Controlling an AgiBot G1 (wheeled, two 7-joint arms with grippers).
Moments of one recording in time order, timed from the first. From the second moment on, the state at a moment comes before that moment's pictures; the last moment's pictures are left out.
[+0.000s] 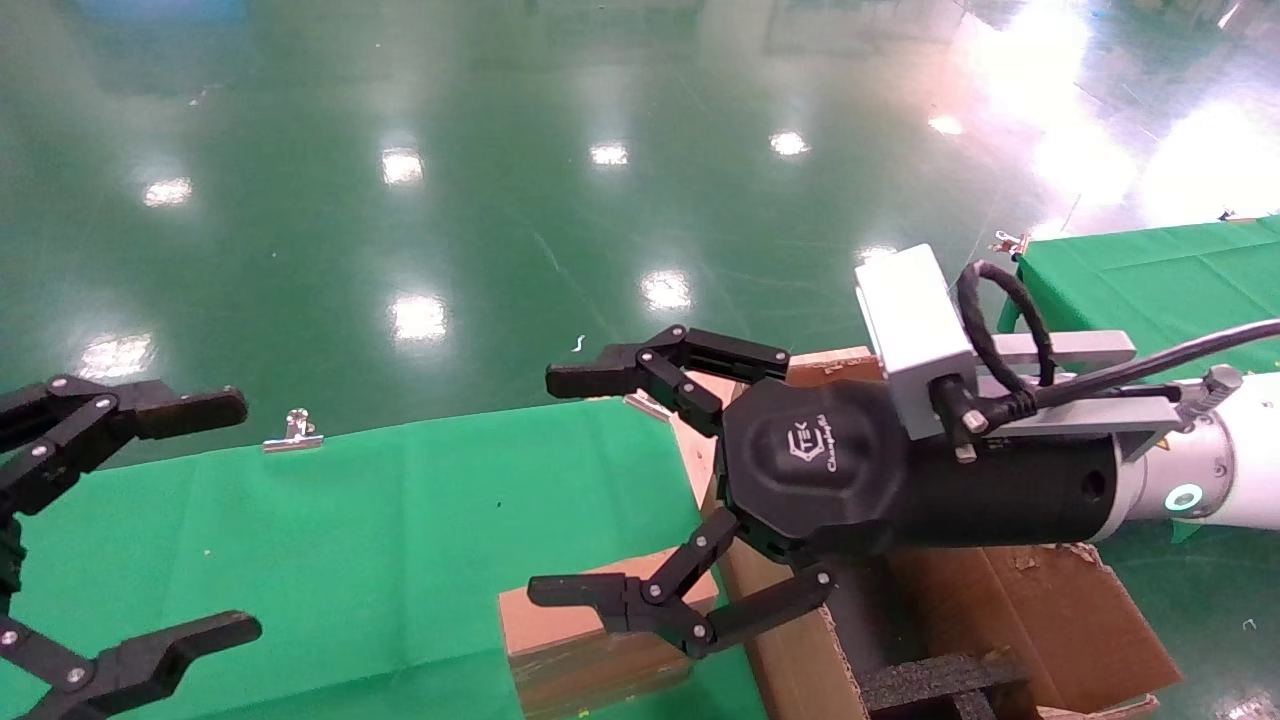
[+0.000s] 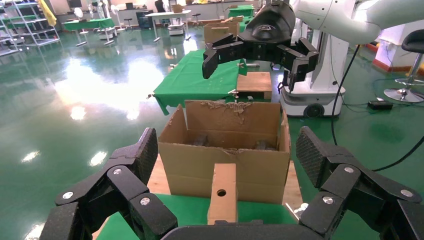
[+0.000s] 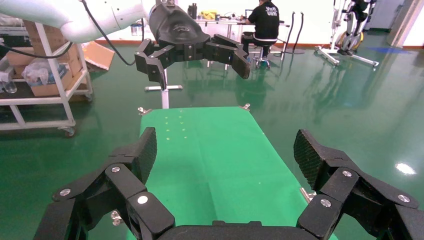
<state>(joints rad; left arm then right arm) -1.09 0.59 0.32 -1.27 0.70 1.48 -0.16 1.08 -0.61 -0.29 1.28 -0.74 -1.49 0.19</state>
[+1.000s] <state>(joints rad) -1.09 0.59 0.32 -1.27 0.70 1.48 -0.16 1.09 -0.62 -0.30 1.28 -0.77 -1.50 0.19</state>
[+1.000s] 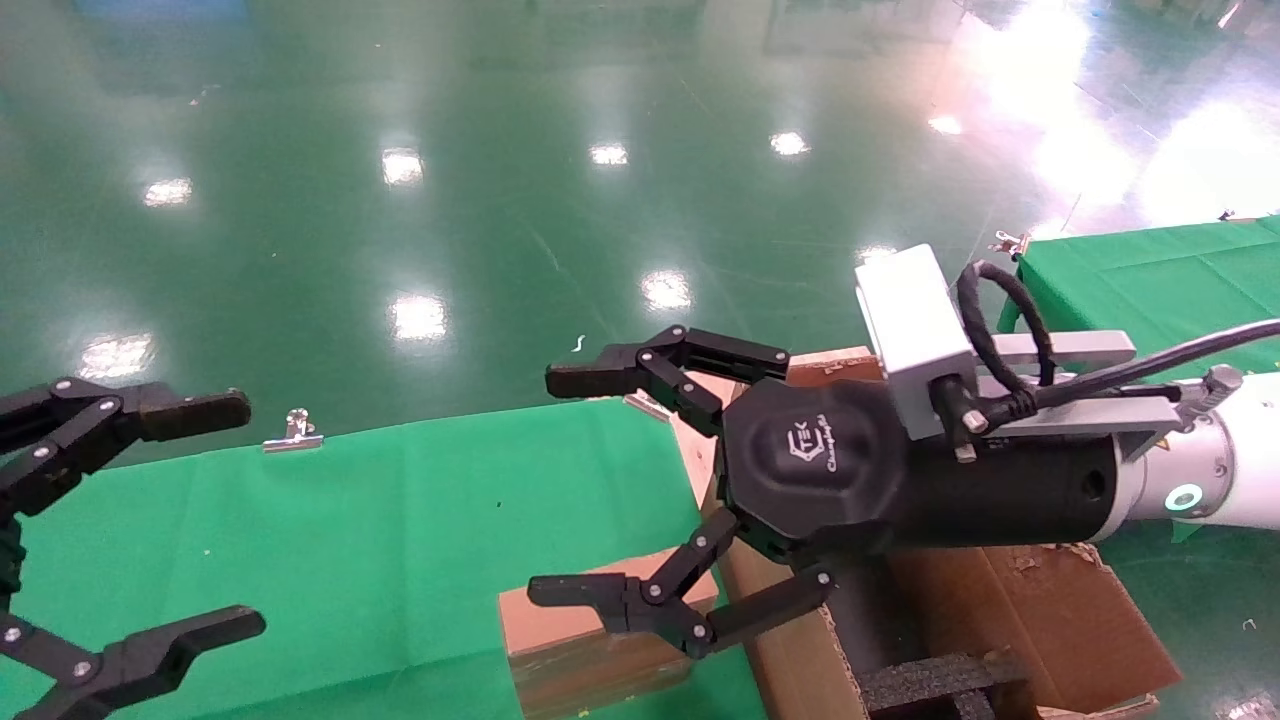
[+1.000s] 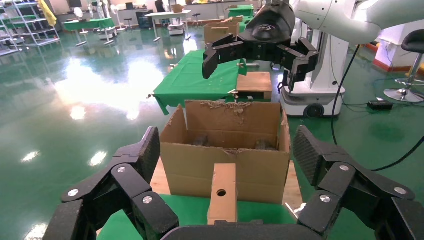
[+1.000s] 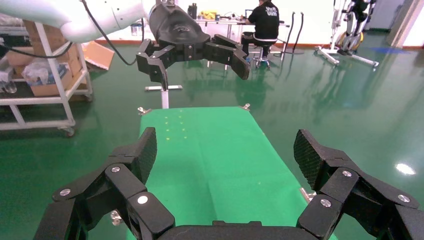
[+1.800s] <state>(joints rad) -1.09 0.59 0.32 -1.27 0.70 1.48 -0.16 1.34 -0.81 -0.59 1.09 -1.32 -1.54 0.11</state>
